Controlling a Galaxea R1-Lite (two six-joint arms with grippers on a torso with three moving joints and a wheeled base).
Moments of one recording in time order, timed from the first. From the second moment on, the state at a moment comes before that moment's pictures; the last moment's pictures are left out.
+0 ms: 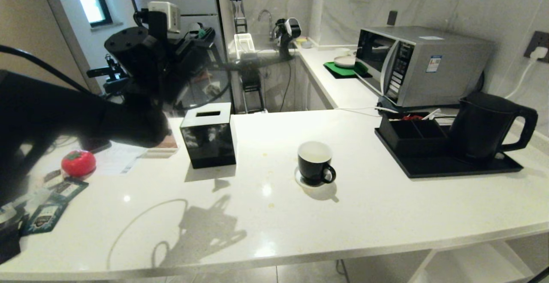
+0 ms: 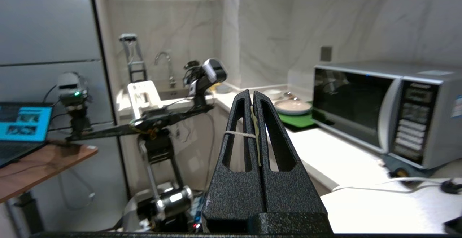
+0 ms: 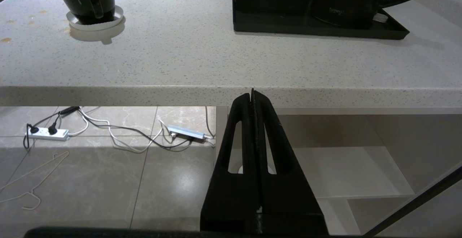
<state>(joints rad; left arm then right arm) -0.26 2.07 -1.38 -1.15 -0.03 -0.02 0.00 0.00 0.00 0.03 0.01 -0.06</state>
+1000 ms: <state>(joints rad) -0.19 2.11 -1.28 -1.15 0.02 0.00 0.00 0.00 0.00 0.03 0.01 -0.06</state>
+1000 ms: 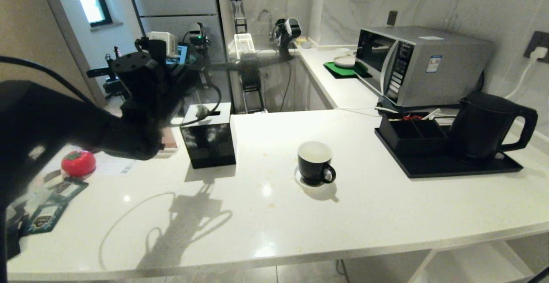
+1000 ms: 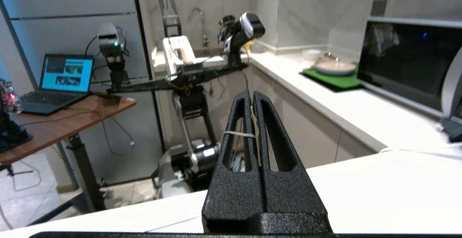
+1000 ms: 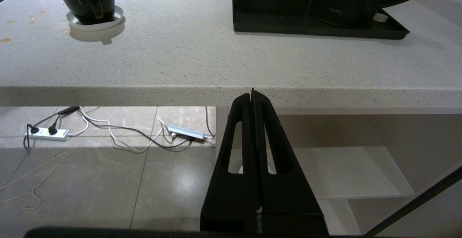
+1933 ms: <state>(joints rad) -0.16 2.19 -1.37 -1.14 0.00 0.03 0.00 0.00 0.00 0.03 0.01 -0.06</state>
